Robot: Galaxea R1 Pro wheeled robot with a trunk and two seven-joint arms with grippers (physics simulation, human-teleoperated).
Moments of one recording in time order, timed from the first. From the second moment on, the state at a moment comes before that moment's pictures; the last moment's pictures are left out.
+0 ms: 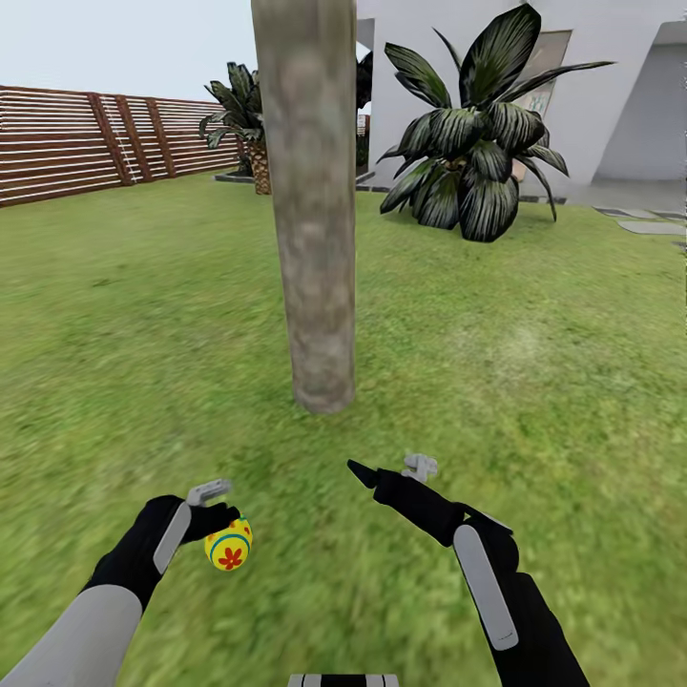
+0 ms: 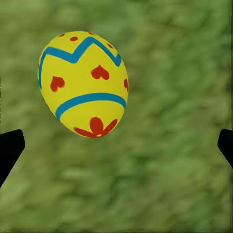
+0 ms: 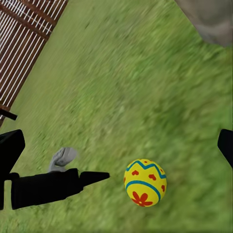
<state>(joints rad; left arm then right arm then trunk) -0.66 0.08 0.12 -0.73 0.26 0.74 0.06 -0.35 0.12 0.06 -1.43 -0.53 0.63 0.34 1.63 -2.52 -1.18</state>
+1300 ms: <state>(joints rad) -0.66 0.09 0.17 -0.74 0.27 0.86 -0.06 -0.35 0.12 -0.01 -1.44 -0.53 0.68 0.21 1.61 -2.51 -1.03</state>
